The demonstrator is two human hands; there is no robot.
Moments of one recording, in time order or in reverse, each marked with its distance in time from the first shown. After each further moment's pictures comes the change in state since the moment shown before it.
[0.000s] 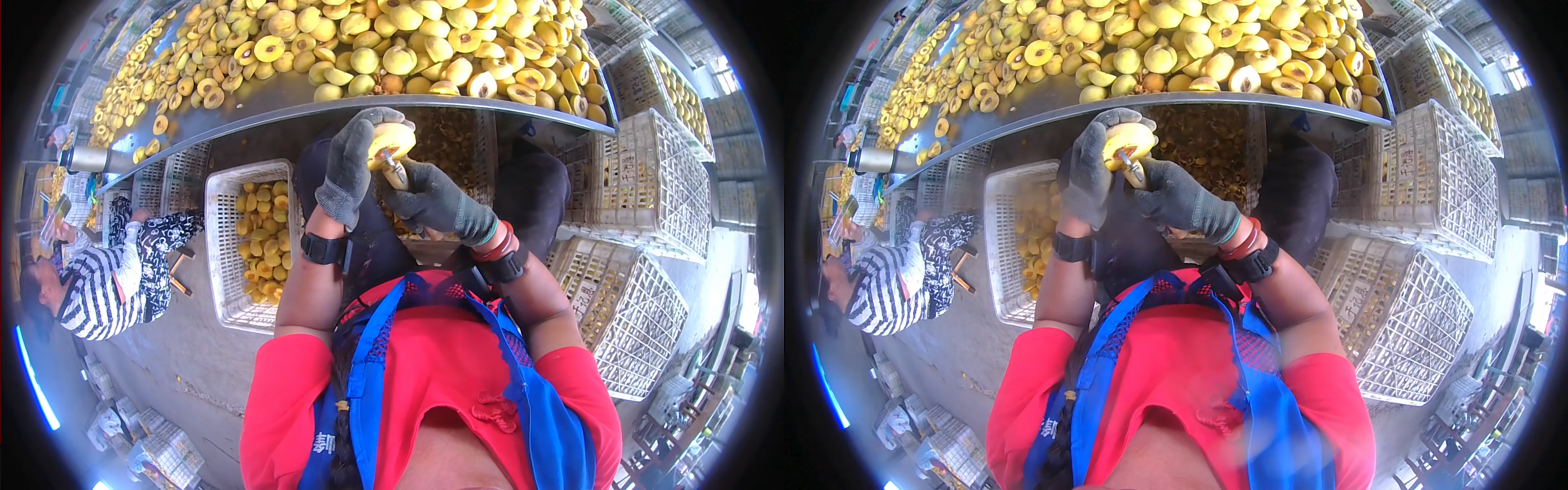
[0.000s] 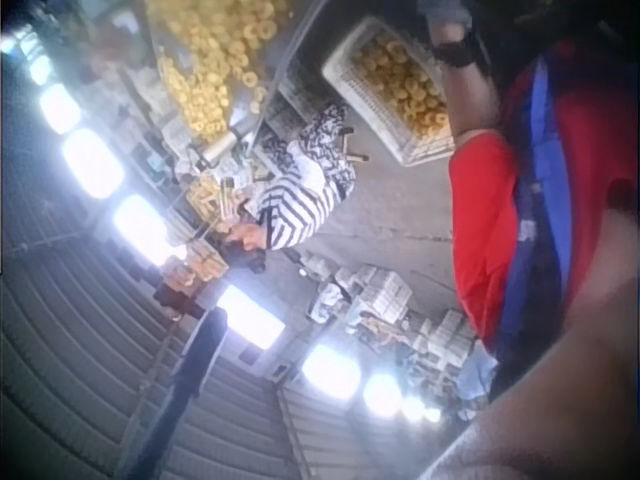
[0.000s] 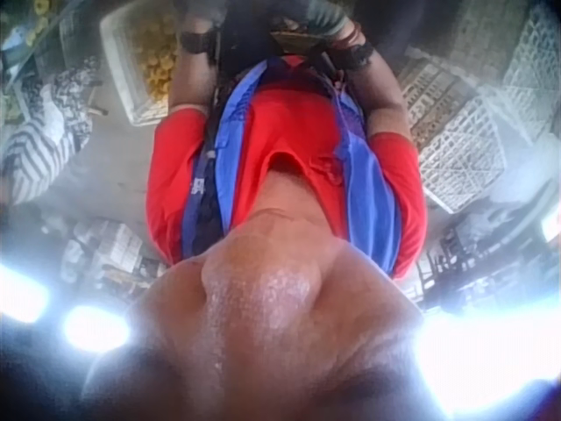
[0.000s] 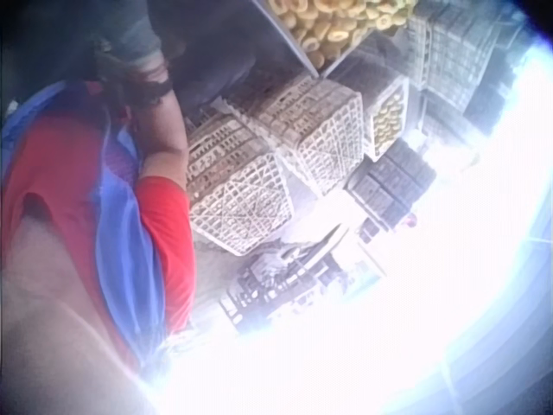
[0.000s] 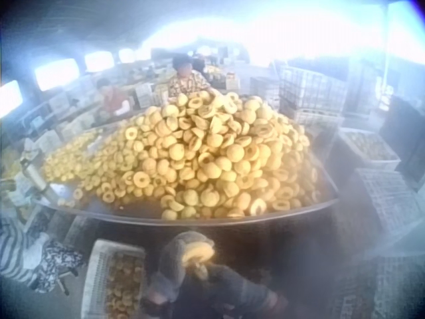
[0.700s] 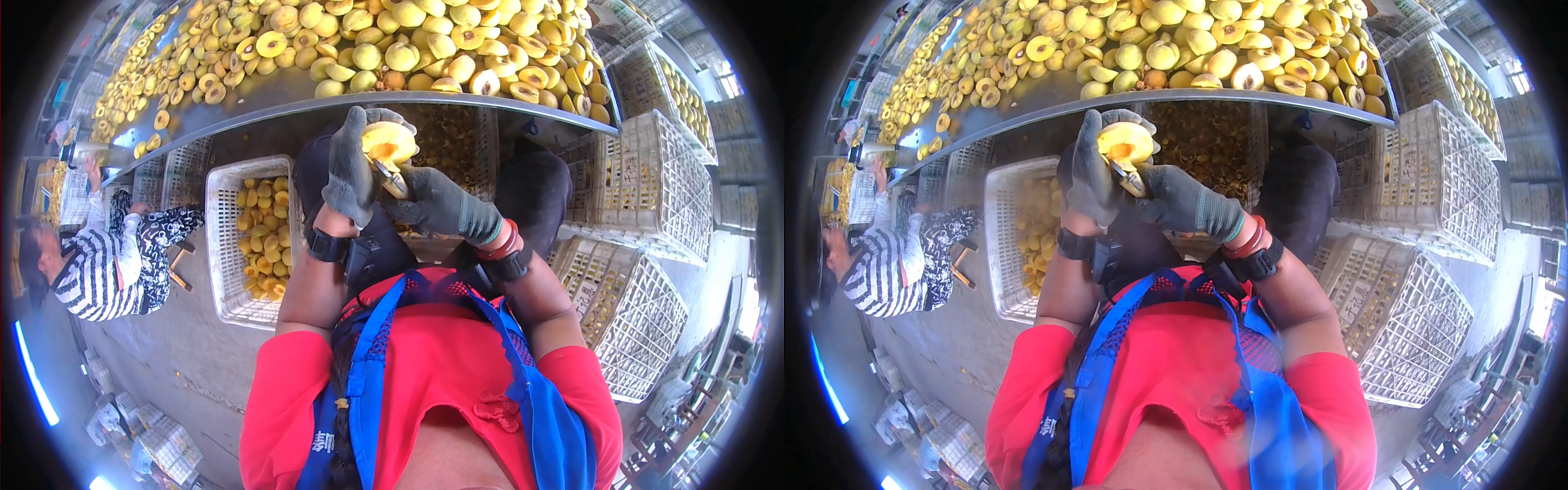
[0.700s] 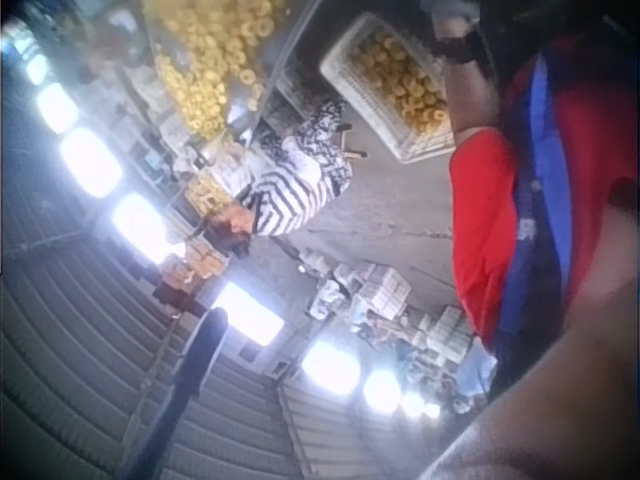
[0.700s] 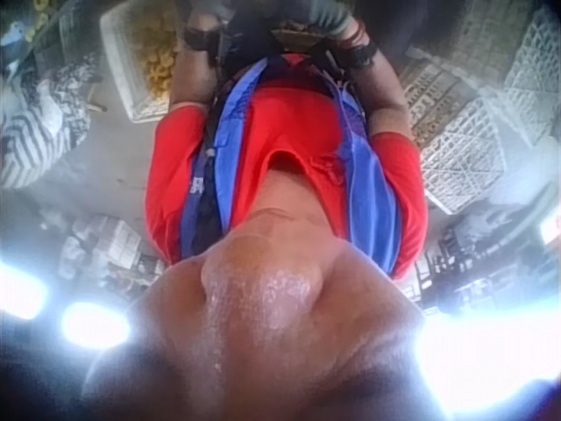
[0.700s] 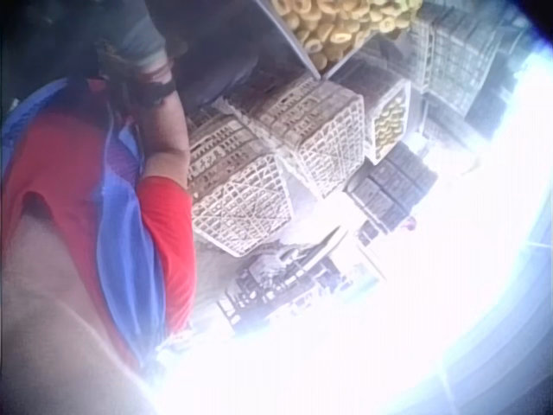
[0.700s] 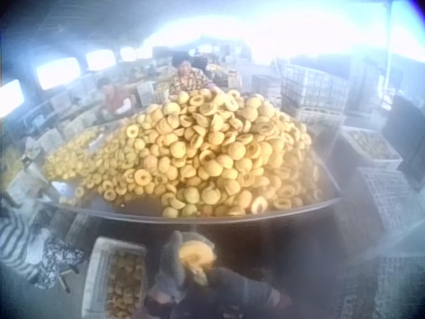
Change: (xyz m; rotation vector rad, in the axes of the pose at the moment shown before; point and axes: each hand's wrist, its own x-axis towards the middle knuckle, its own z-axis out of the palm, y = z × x) left_hand -0.004 0.007 0.014 -0.433 0.142 -0.398; right_hand -0.001 0.014 -0.008 -0.309 -0.067 -0.289
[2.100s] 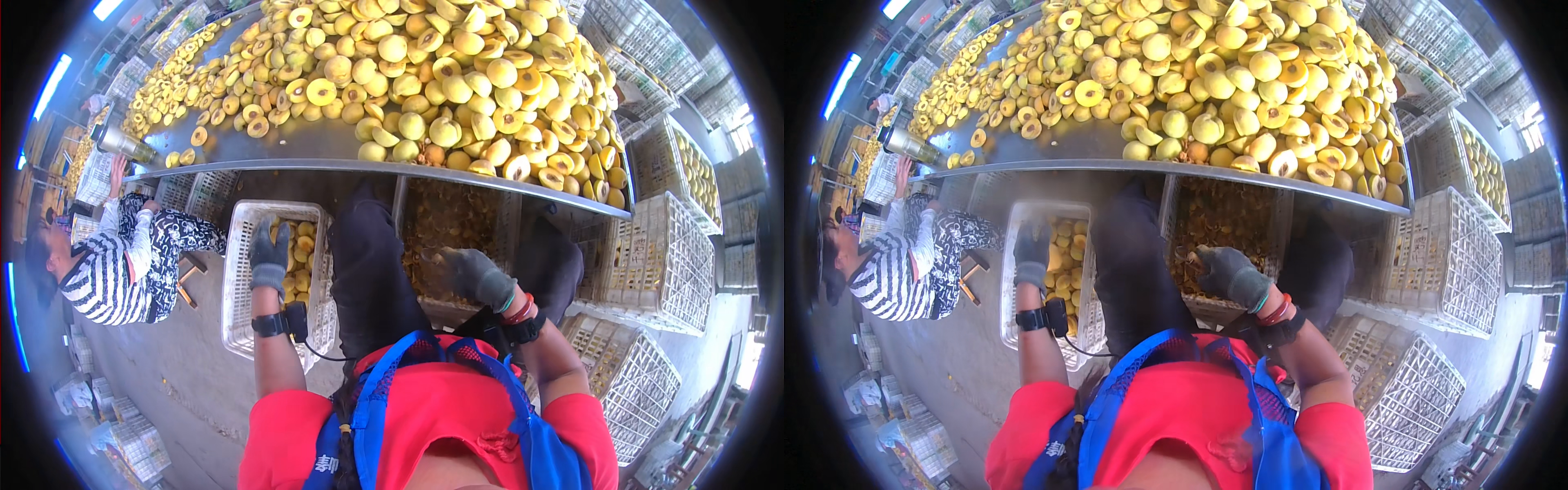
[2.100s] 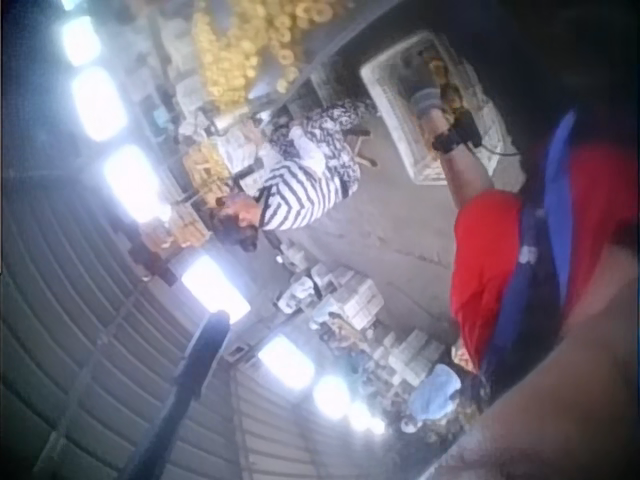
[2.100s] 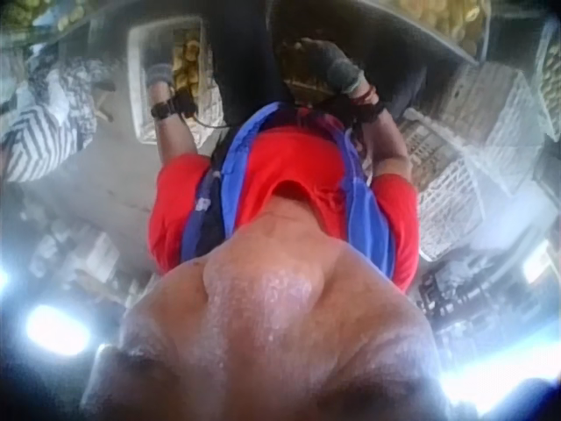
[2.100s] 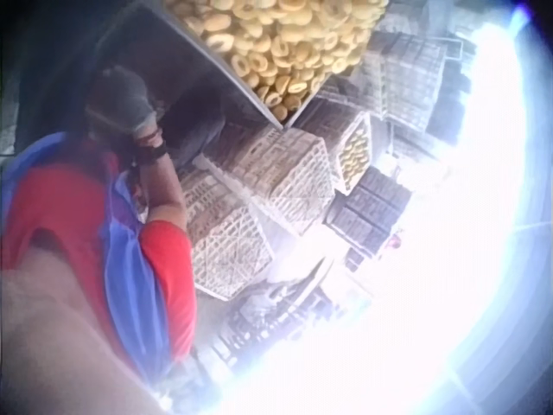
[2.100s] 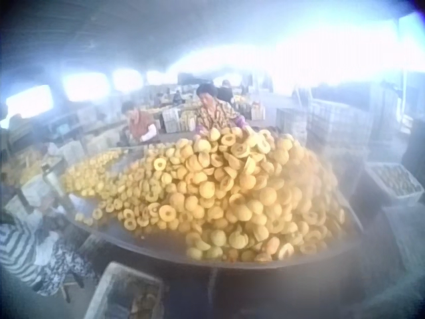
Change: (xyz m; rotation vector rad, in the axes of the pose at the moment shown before) left_hand -0.039 0.006 -0.251 1.492 0.556 0.010; right_hand -0.002 0.055 -0.035 -0.898 -0.081 0.243
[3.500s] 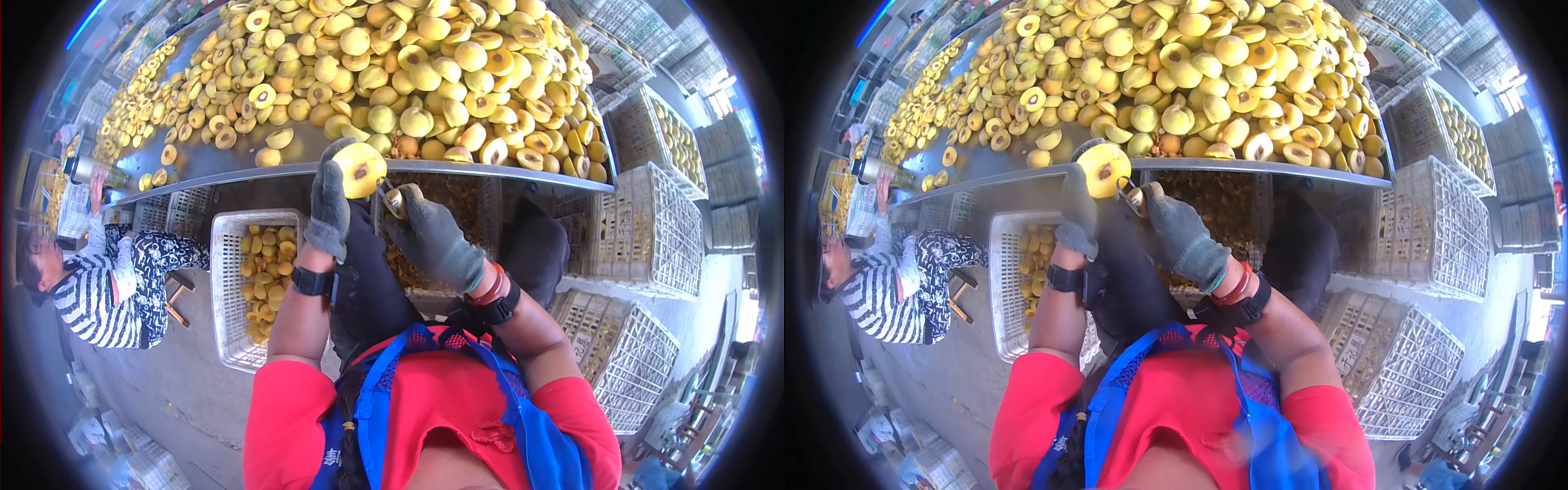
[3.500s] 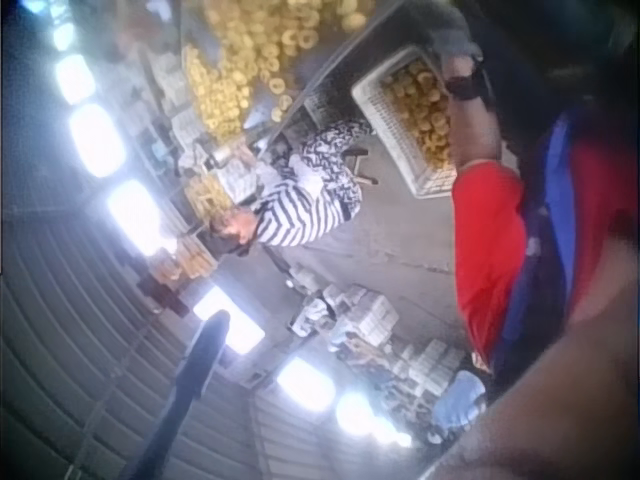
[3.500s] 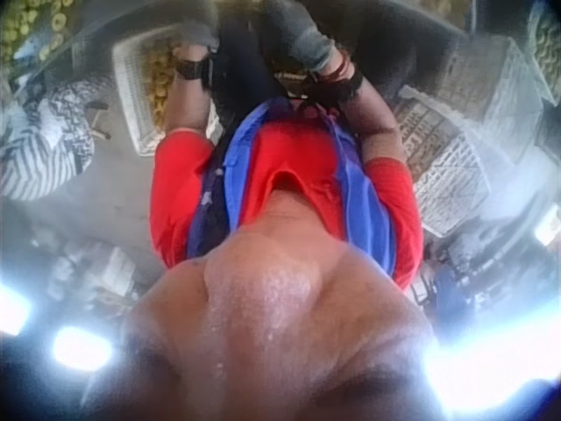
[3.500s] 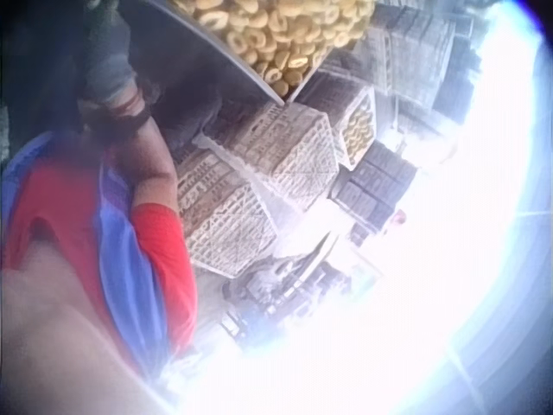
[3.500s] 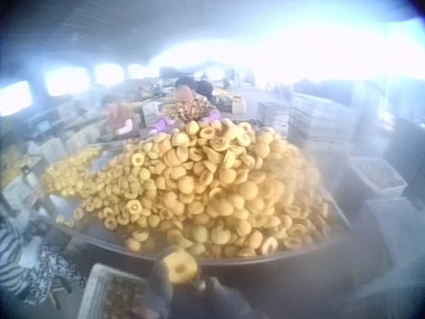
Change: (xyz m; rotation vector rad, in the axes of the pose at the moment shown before) left_hand 0.033 0.189 0.049 -1.441 -0.346 0.147; right_hand 0.049 -0.077 -0.047 0.257 0.448 -0.028
